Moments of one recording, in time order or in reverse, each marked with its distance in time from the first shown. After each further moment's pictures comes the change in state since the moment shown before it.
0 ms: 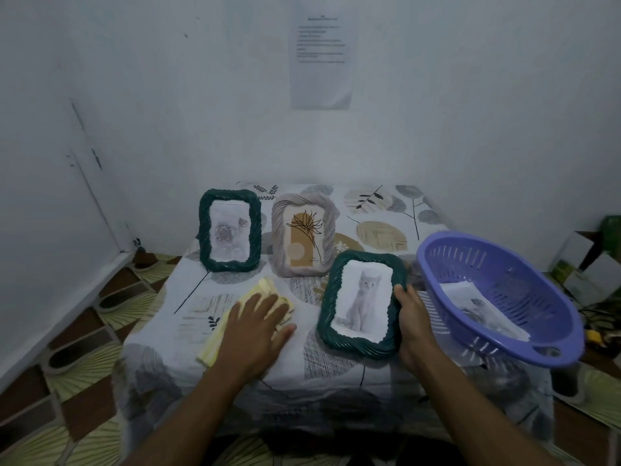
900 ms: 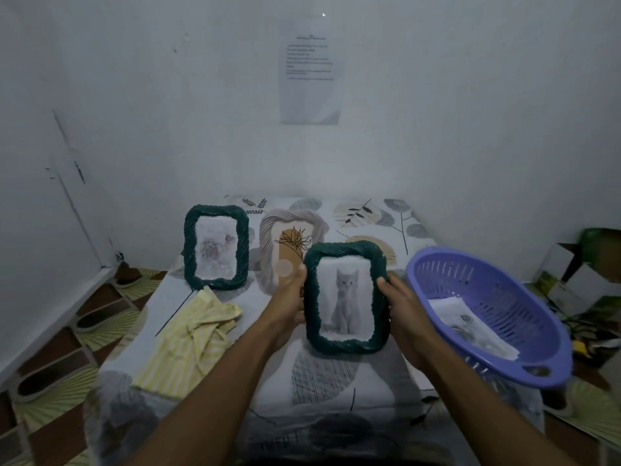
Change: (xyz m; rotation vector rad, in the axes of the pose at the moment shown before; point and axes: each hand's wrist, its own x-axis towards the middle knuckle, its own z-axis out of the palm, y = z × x) left_hand 0.082 0.083 -0.061 -1.595 -0.164 -0.420; right_hand 0.000 -0.048 0.004 -0.168 -0.271 -0.138
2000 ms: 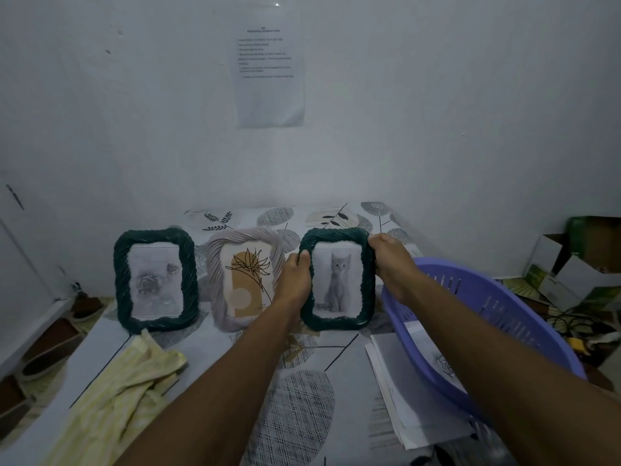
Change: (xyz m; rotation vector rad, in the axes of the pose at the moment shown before) left_hand 0.136 0.005 0.072 0.235 0.177 0.081; right_hand 0.148 -0.041 -0.048 -0.230 0.191 0.032
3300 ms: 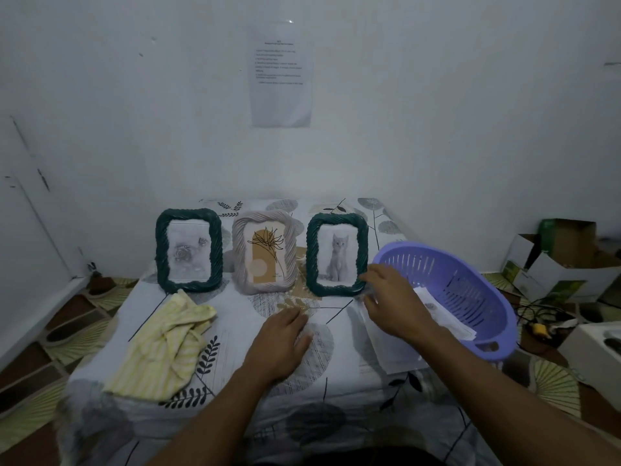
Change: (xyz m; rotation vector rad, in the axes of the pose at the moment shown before) left_hand -0.135 -0.095 -0.078 1.072 -0.156 0.695; right_hand -0.137 0.045 -0.027 -1.084 -0.071 -0.617
